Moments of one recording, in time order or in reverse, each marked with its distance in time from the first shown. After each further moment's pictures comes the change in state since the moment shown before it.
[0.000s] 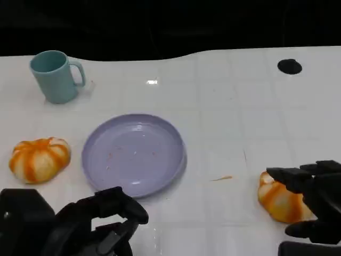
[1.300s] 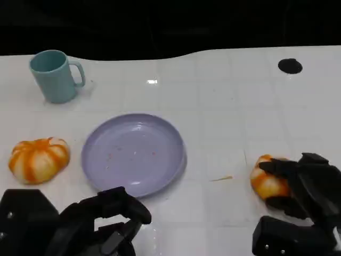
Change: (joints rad) left arm 0.000 -0.012 -0.011 -0.013 0.009 0.012 0.010; right arm -0.324 0.082 0.145 0.823 0.151 -0.240 -0.783
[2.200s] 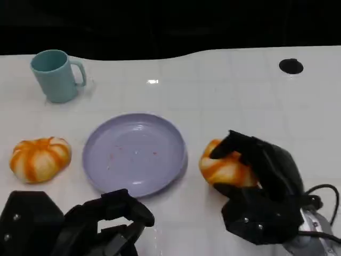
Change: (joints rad) left arm 0.007 -0.008 -0.020 -0.003 0.016 0.000 0.006; right arm -0.070 0.202 0.013 -0.096 0.278 -0.056 0.162
